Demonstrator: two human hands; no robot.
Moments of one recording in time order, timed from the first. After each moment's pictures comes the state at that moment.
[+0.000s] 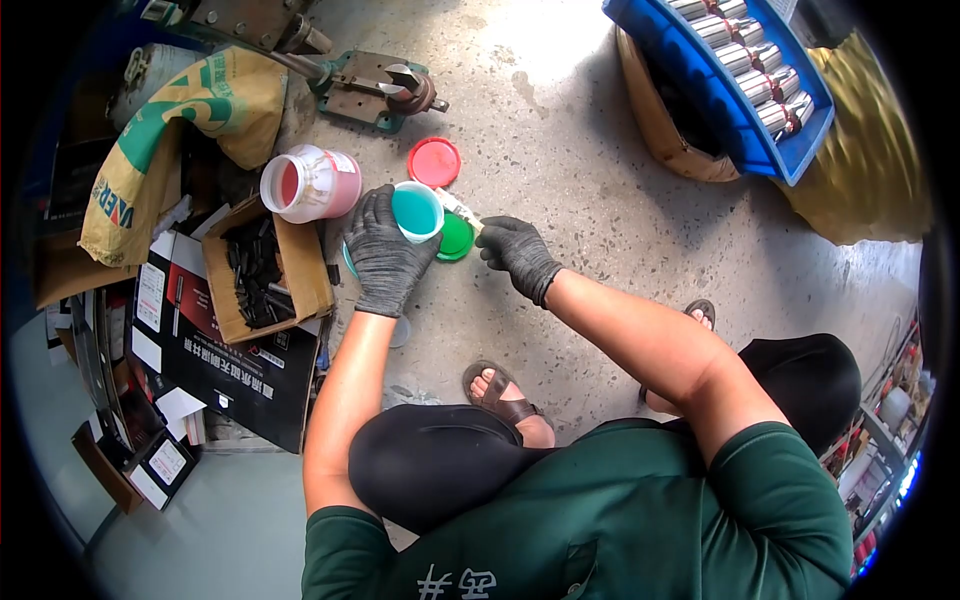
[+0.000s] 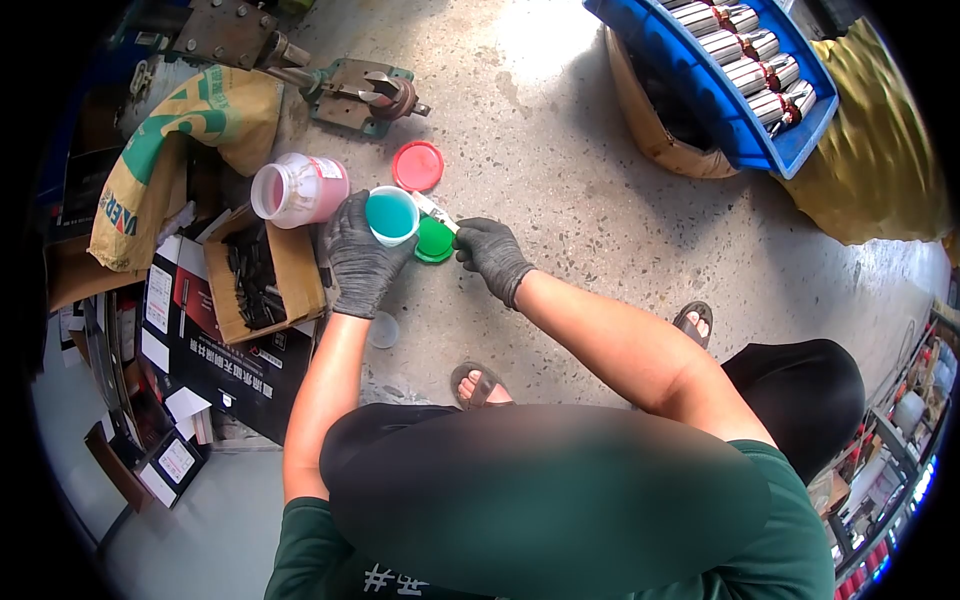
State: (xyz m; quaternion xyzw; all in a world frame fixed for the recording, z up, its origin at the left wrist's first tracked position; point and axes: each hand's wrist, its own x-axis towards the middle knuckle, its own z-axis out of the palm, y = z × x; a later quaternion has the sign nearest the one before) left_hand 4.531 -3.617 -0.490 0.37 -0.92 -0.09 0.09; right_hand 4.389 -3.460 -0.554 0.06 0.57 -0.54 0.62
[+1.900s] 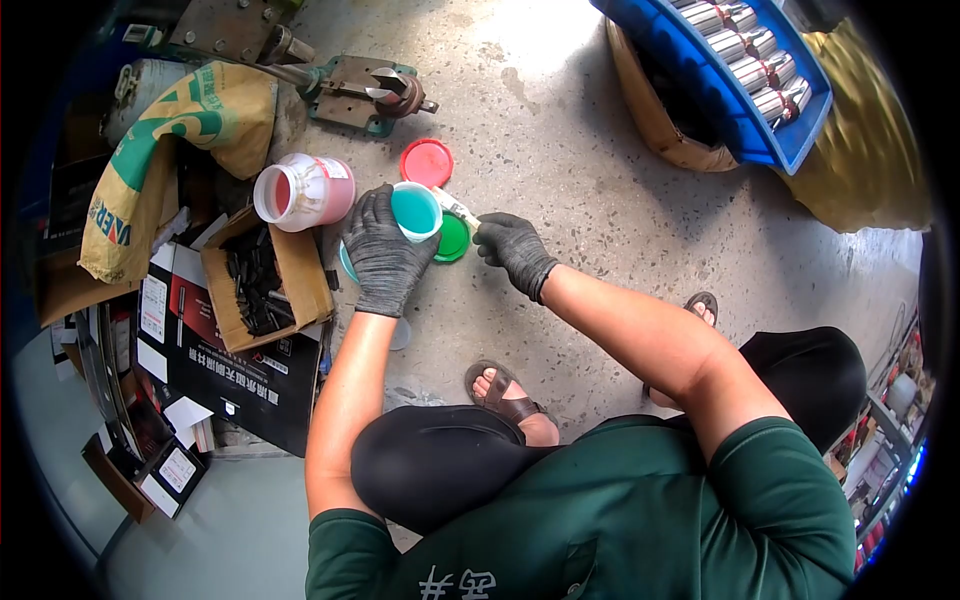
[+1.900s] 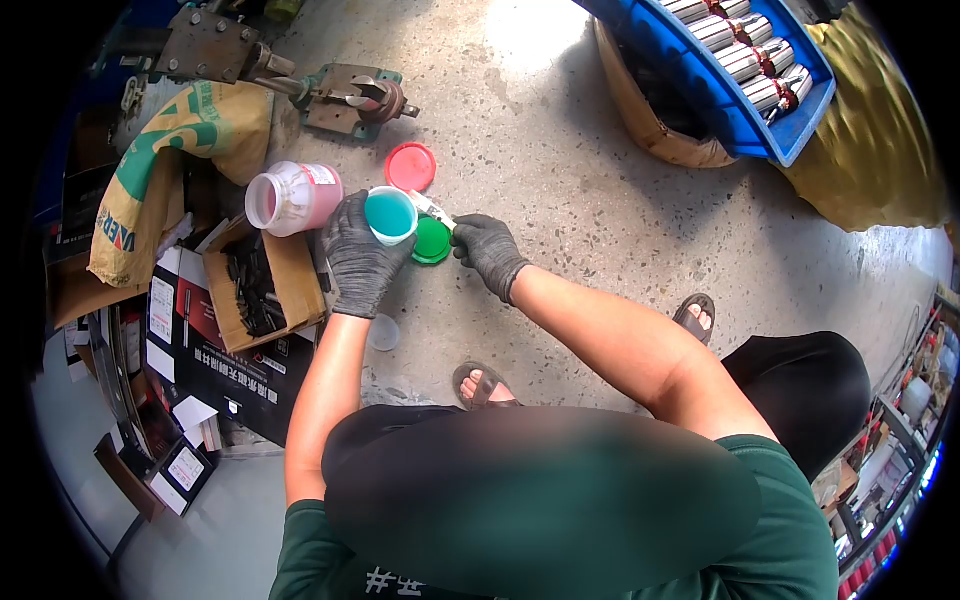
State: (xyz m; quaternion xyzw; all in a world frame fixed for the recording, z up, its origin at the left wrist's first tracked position) left_hand 4.521 -3.615 -0.493 0.35 -0.93 -0.06 0.09; right_hand 4.386 -3.461 -0.562 0.06 0.58 -0.55 0.60
